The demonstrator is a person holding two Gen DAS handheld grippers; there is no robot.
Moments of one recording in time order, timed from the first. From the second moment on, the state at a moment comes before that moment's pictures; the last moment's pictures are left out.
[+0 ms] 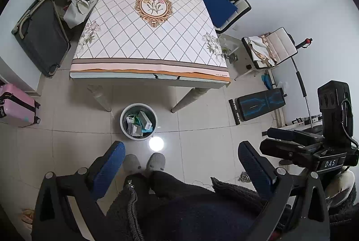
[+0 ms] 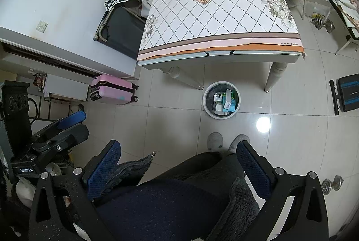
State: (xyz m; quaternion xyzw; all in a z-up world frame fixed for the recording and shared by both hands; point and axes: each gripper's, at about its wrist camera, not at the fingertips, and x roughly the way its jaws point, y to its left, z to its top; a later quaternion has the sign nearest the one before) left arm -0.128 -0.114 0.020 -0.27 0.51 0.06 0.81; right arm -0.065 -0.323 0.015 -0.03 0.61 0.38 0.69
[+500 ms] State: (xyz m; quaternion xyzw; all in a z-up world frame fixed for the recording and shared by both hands) left arm -0.123 -0.118 0.023 -0.27 0.51 0.06 0.81; right arm -0.065 -0.329 0.020 -0.03 0.60 0.38 0.70
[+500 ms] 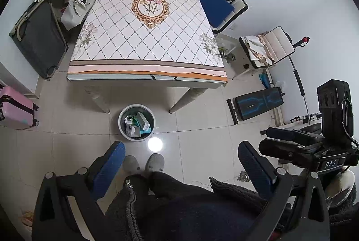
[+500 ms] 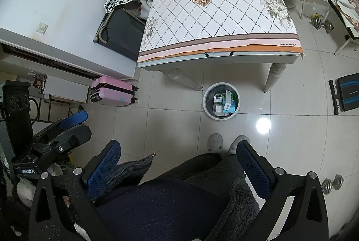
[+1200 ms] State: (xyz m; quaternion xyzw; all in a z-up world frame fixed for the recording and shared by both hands) left arm -0.126 -0.112 0.025 -0.28 0.50 0.06 0.82; right arm -0.066 -0.325 0.025 -0.04 0.60 0.39 0.70
